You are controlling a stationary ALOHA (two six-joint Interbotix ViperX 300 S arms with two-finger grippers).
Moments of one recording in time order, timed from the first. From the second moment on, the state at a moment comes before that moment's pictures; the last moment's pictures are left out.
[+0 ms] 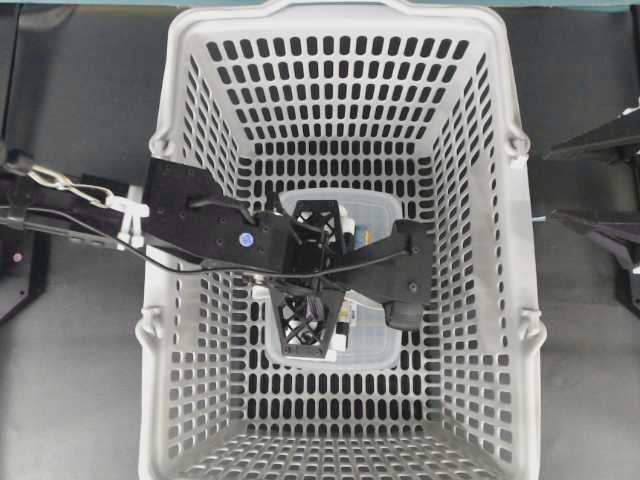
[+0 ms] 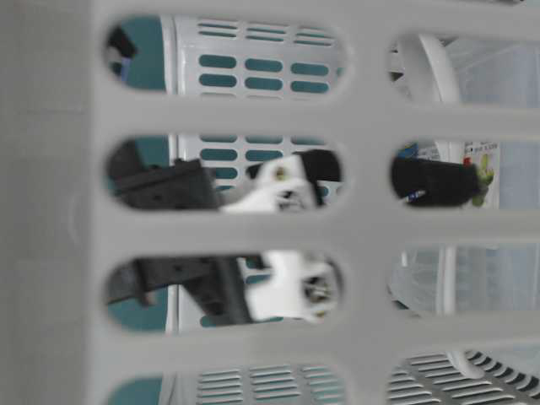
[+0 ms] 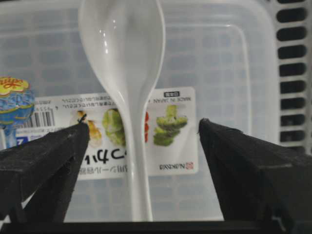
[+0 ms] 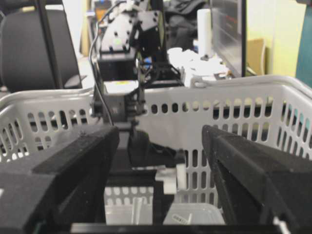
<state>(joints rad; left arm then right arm) -0.11 0.26 0.07 0.04 0.87 -0.05 0.00 -0.98 1.18 0.02 -0.29 0.03</state>
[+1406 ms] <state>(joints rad) -0.11 0.08 -0.26 0.04 1.23 -0.05 0.00 -0.98 1.18 0.02 -0.29 0.03</state>
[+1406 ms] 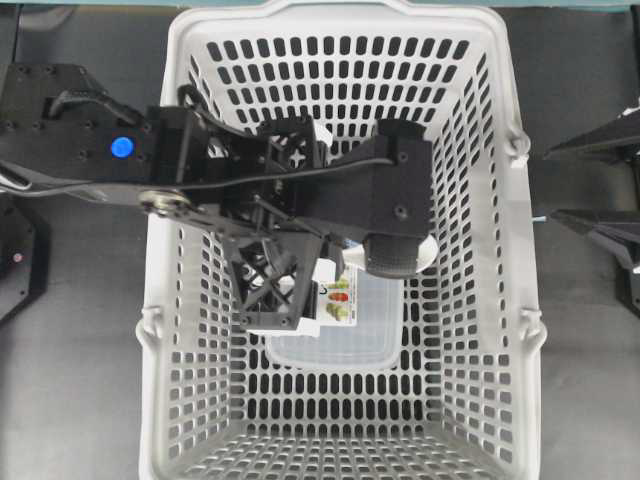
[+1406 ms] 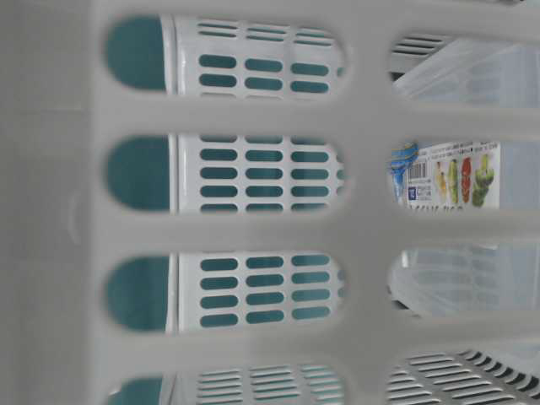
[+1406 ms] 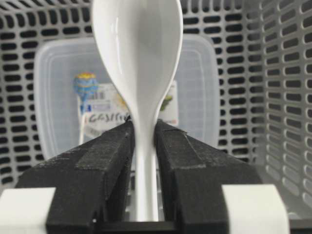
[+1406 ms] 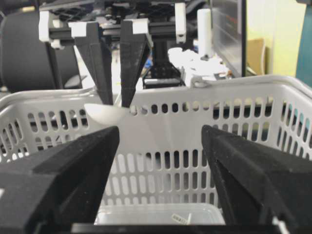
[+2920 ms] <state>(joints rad) -0.11 0.10 -0.27 0.04 1.23 -0.04 0.00 -0.98 1.18 0.02 -0.29 0.03</state>
